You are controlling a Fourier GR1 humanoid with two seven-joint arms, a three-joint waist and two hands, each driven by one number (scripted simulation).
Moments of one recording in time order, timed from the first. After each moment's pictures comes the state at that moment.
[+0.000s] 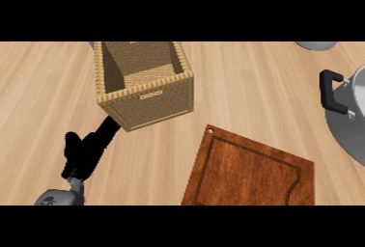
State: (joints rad) left arm -0.06 0.18 -0.10 -1.42 0.08 -0.11 0.15; right arm 0.22 -0.86 -0.62 -0.84 -0.09 0.46 -0.77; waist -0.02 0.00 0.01
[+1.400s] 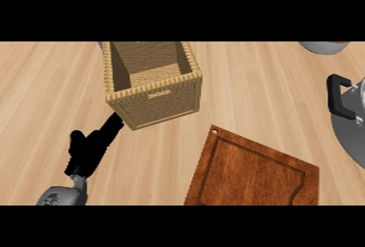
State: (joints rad) left arm -0.08 0.17 -0.10 -1.41 0.04 -0.14 0.15; right arm -0.23 -1.06 -0.31 -0.88 0.19 0.29 -0.55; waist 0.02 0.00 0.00
